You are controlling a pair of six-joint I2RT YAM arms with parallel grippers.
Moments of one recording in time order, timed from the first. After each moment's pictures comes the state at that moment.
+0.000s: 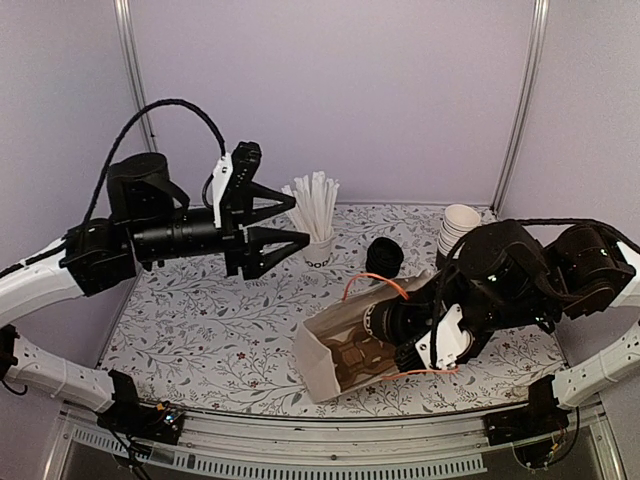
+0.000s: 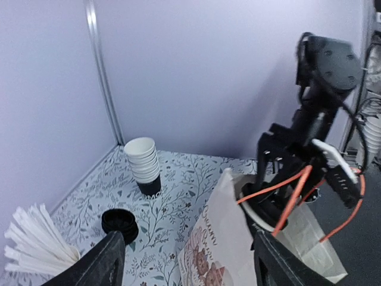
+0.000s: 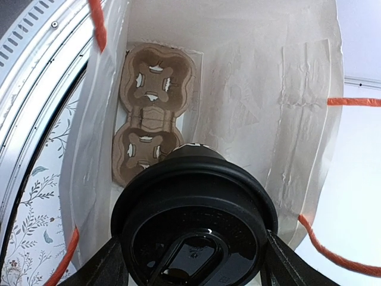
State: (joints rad) left arm -1.00 1.14 1.11 -0.11 0.22 0.06; right arm 1.40 1.15 1.29 -1.03 0.33 -1.03
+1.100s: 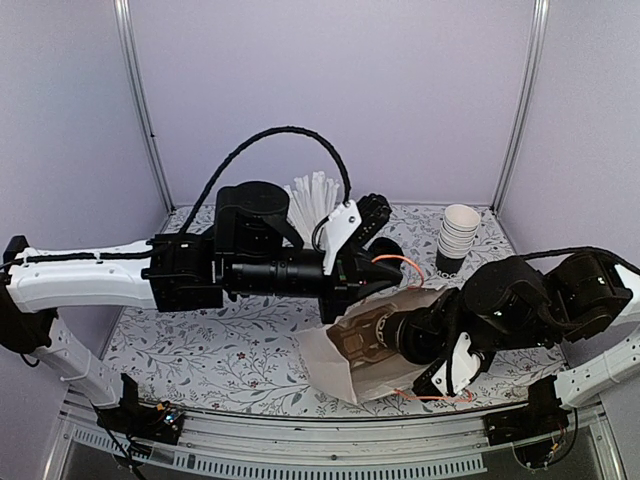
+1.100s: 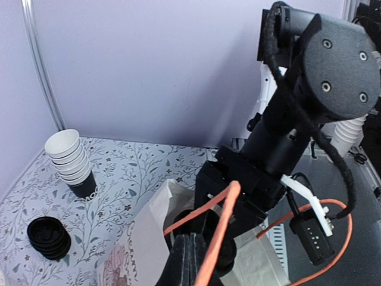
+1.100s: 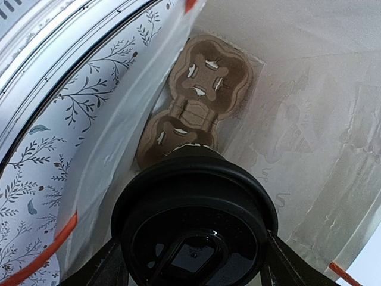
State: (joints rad) left arm -1.29 1.48 1.32 -0.05 0.11 0.03; right arm 1.44 1.06 1.11 -0.98 0.39 -1.22
